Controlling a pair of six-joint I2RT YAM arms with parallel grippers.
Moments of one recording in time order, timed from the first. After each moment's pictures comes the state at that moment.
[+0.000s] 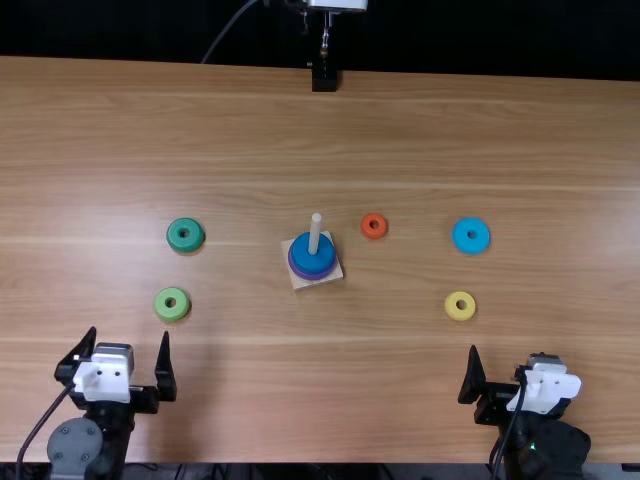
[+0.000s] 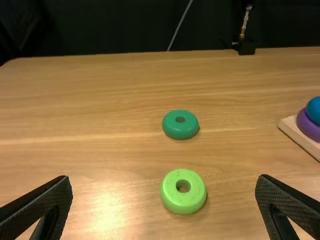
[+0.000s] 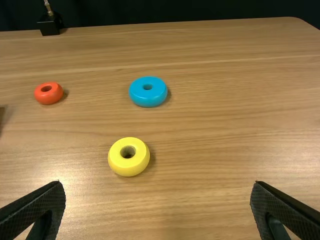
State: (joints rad) left arm -0.04 0.01 0.10 -0.34 0.00 0.00; right arm -0.11 0.01 0.12 -0.46 -0.03 -0.03
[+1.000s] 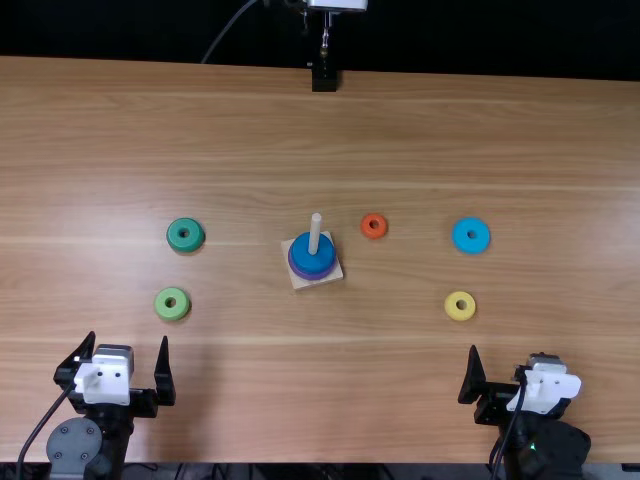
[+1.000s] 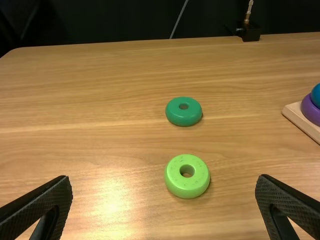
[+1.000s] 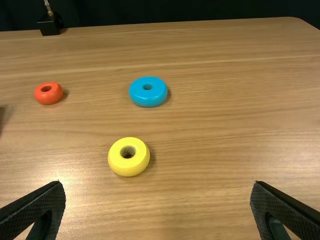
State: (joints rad) left arm -0.03 0.01 0.10 -0.37 0.00 0.01; right arm -0.11 0.01 0.12 -0.46 -0.03 -0.03
